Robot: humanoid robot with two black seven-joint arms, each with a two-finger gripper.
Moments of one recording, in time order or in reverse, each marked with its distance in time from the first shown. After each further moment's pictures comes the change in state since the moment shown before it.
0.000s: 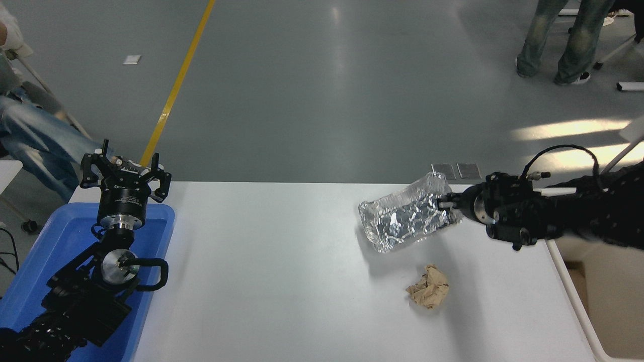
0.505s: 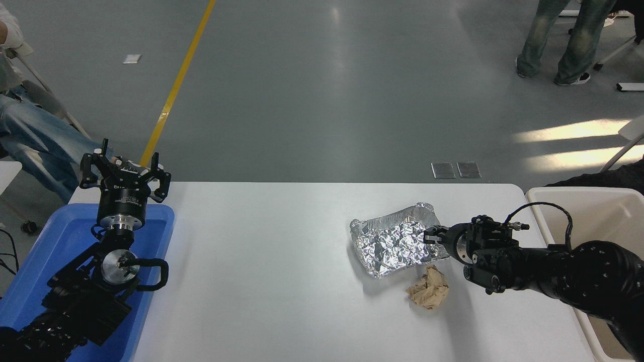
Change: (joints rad) left arm -0.001 -0.001 0.000 0.000 -0.001 0.000 -0.001; right arm -0.641 0.249 0.241 -0.575 -0.020 -0.054 0.001
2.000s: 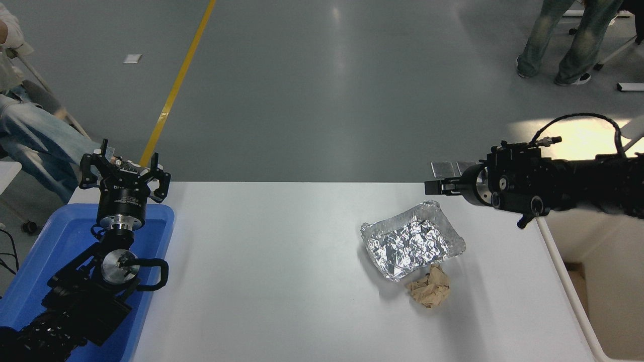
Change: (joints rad) left arm 0.001 0.000 0.000 0.000 0.000 0.000 0.000; right arm 0.227 -0.121 -0.021 0.216 0.033 0.067 0.018
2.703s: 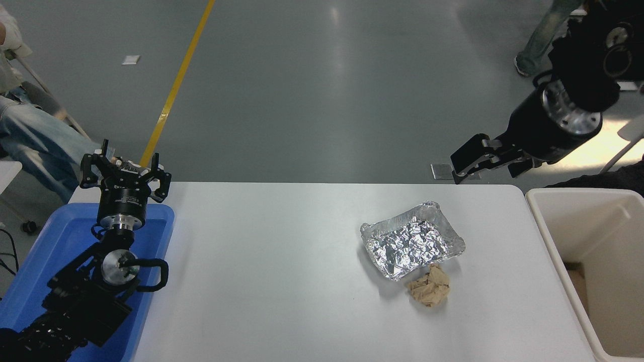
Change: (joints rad) left arm 0.000 0.000 0.000 0.000 -0.001 0.000 0.000; right arm 0.807 -0.187 -0.162 0.568 0.089 0.477 -0.001
